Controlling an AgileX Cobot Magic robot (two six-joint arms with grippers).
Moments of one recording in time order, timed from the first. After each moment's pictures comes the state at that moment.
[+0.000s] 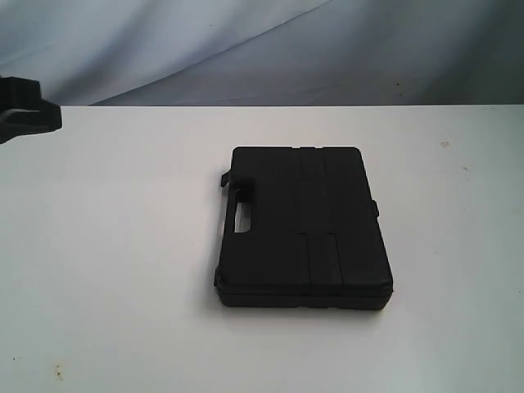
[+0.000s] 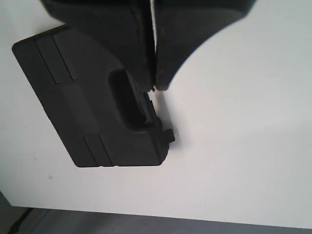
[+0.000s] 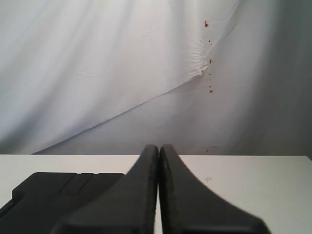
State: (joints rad) left arm -0.13 1.15 -0.89 -0.68 0.64 0.42; right arm 0.23 0.01 0.00 0.07 -0.01 -0.02
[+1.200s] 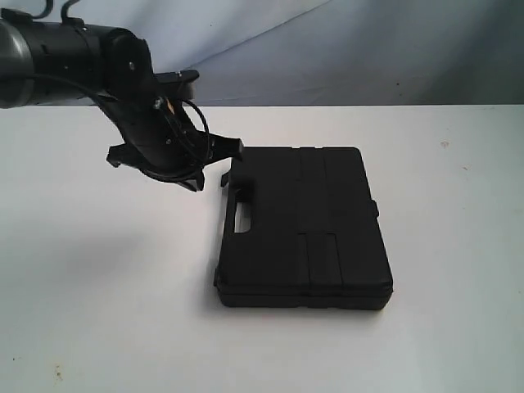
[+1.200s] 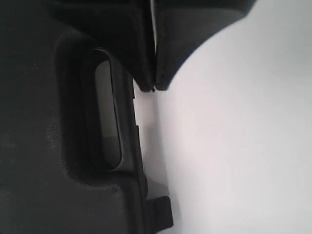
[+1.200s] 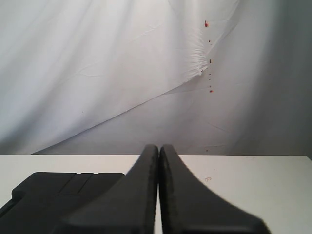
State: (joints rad) left arm -0.48 1.97 -1.44 -0.10 0.79 -0.31; right arm 0.23 0.01 0.00 0.07 -0.01 -0.02
